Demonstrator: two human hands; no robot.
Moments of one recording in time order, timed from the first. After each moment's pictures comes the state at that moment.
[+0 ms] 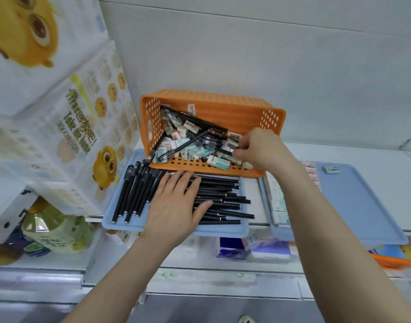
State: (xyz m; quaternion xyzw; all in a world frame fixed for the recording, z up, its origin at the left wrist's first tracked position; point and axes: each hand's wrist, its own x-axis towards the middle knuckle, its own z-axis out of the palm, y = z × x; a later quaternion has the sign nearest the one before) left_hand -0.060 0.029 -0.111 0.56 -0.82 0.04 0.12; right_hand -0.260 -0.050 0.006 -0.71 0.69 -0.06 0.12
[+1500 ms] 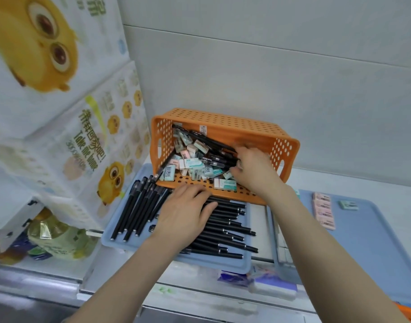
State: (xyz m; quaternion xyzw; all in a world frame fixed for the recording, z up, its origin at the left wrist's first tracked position) left_hand -0.075 -0.009 -0.104 0.57 -0.79 0.02 0.24; right_hand -0.253 -0.100 -0.034 -0.79 0.59 -0.13 0.04
